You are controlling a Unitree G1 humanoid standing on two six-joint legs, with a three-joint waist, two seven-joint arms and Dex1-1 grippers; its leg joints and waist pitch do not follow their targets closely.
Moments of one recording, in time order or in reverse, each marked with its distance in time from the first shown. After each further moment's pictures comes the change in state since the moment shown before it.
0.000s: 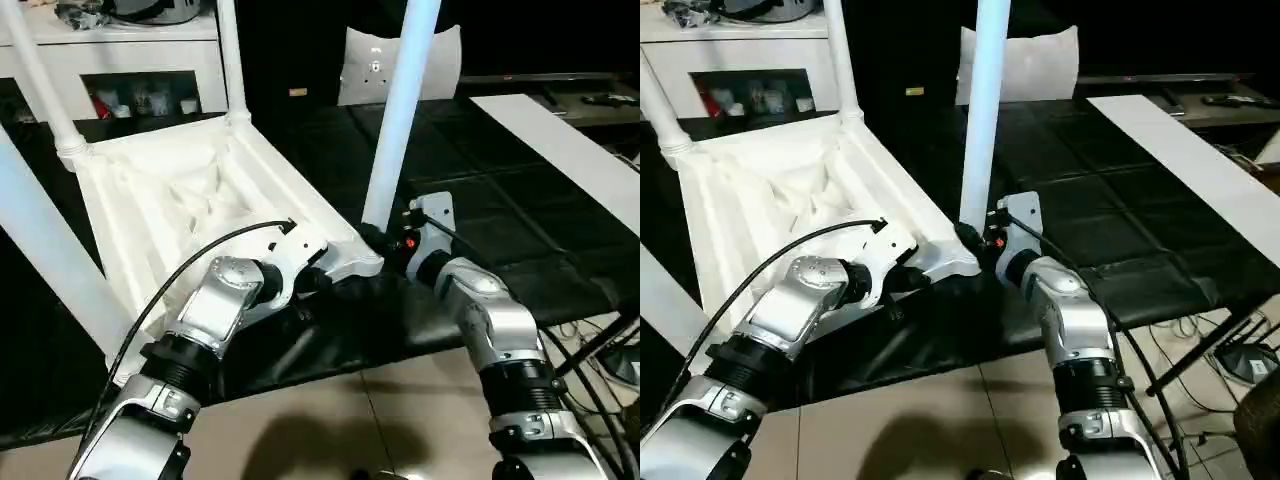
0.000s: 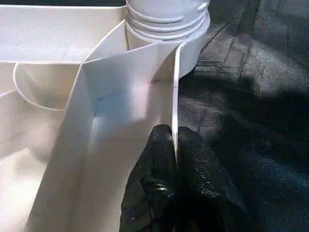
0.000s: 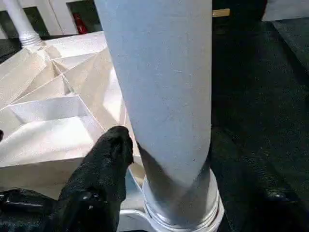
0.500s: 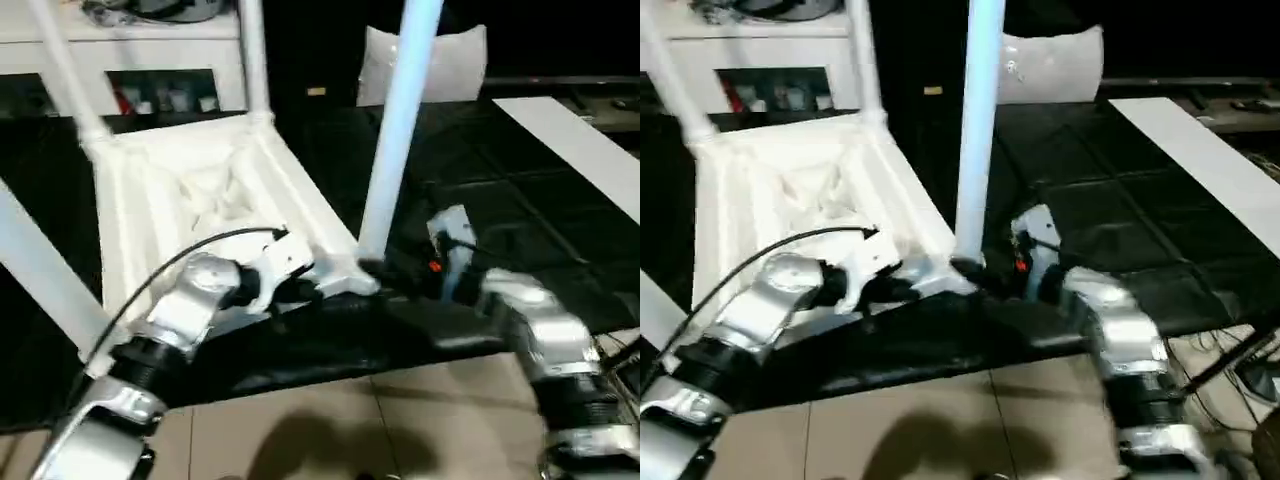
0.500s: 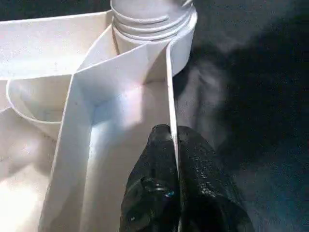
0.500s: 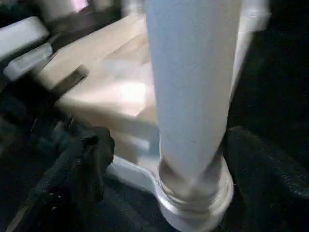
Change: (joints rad) left arm 0.029 0.162 -0.050 0.008 -0.033 -0.221 -0.277; right arm 0.059 -0.271 0.089 -0.042 0.071 -0.070 0.481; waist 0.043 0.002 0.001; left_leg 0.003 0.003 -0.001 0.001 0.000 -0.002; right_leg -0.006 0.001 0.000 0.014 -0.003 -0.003
